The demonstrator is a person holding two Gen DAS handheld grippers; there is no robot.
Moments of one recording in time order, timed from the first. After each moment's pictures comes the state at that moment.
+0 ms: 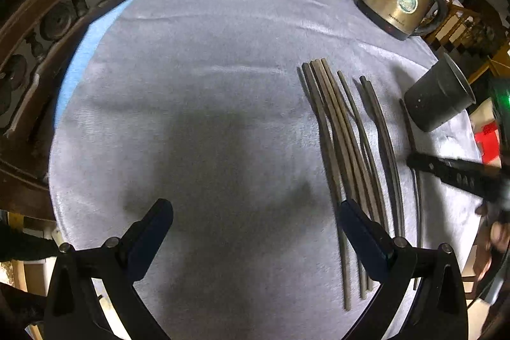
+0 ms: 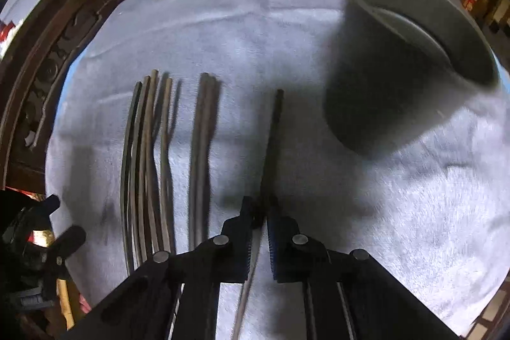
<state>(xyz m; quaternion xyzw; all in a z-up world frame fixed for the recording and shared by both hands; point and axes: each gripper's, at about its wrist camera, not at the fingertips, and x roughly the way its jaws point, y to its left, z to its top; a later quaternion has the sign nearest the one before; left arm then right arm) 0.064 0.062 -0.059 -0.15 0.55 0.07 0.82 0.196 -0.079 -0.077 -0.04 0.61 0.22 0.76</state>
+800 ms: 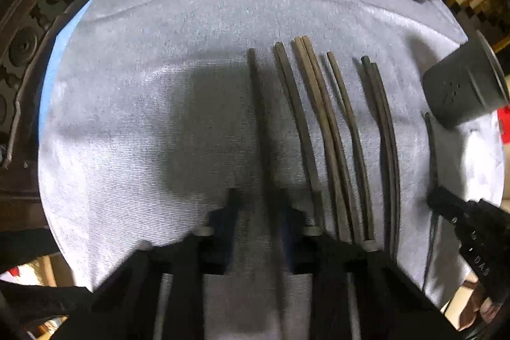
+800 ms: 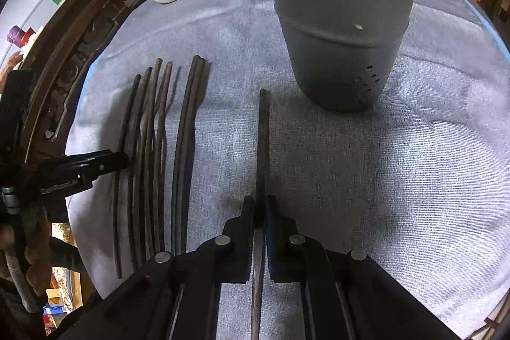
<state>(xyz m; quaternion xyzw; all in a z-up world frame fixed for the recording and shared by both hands) 0.120 0.024 -0.075 -0.10 0.64 0.09 0.76 0.174 -0.155 -0.085 -0.01 0.60 0.27 0.76</state>
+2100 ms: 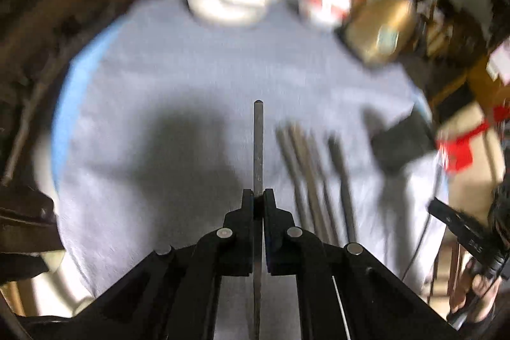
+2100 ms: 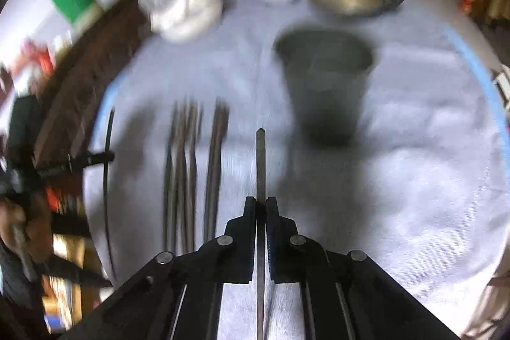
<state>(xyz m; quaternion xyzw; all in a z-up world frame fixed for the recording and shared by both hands) 0.108 0.130 0.008 -0.19 0.49 0.03 0.85 0.148 -0.170 0.009 0.05 0.49 0.24 0.83</state>
